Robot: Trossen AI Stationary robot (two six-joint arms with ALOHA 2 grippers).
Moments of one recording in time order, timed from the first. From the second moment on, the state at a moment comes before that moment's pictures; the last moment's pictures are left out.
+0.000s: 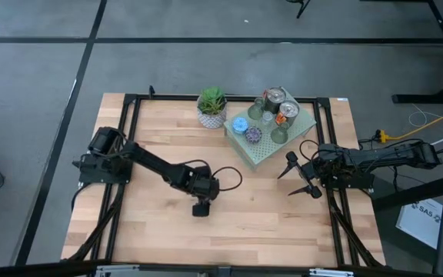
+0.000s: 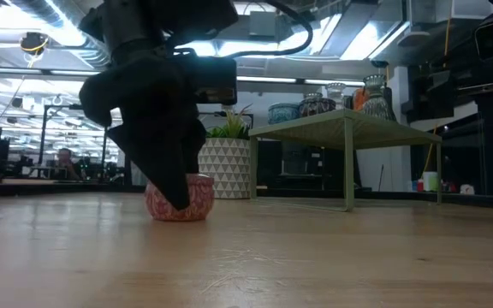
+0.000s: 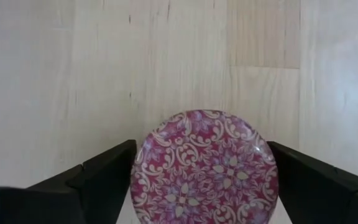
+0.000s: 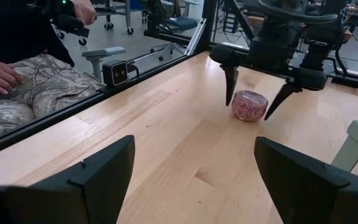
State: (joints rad) left arm -0.27 1.85 1.09 -0.39 -0.11 -0.32; right arm 0.03 0.45 0.01 0.22 -0.51 -0.19
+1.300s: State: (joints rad) left arm -0.25 1.85 1.12 -0.49 -0.11 -0.39; right arm 0.03 0.45 0.01 0.22 -0.51 -0.19
